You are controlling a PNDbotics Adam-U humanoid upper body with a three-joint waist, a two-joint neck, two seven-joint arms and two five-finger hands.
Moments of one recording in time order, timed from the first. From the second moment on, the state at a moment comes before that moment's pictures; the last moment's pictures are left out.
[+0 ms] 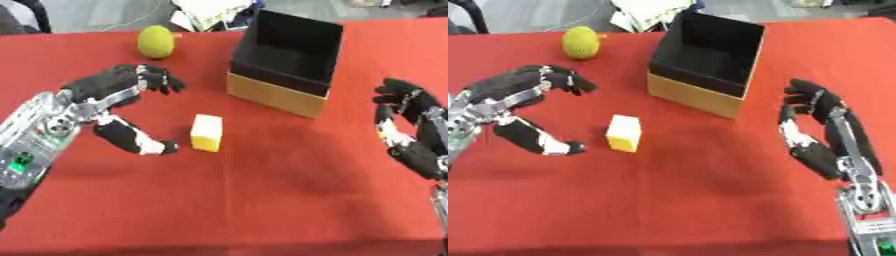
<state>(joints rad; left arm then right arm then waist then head) -0.56 0.65 -0.40 -1.71 -0.54 -0.12 -0.47 -0.18 -0.24 0.04 -1.76 0.26 -0.23 0.07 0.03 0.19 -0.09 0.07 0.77</state>
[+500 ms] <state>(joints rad) -0.66 0.56 -0.46 -1.55 -0.61 -0.17 -0.55 -0.18 -0.24 0.04 -1.76 0.26 -0.23 0.07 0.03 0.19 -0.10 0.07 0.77</state>
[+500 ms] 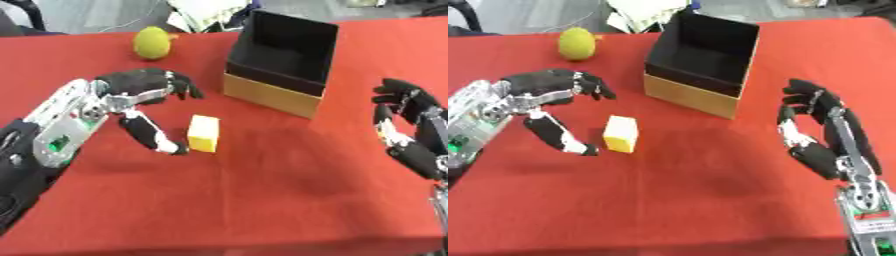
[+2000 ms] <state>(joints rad) -0.70 0.43 -0.44 -1.30 -0.77 -0.19 -0.46 -0.18 -0.24 0.05 -1.76 0.26 -0.23 0.07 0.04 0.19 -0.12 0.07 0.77</state>
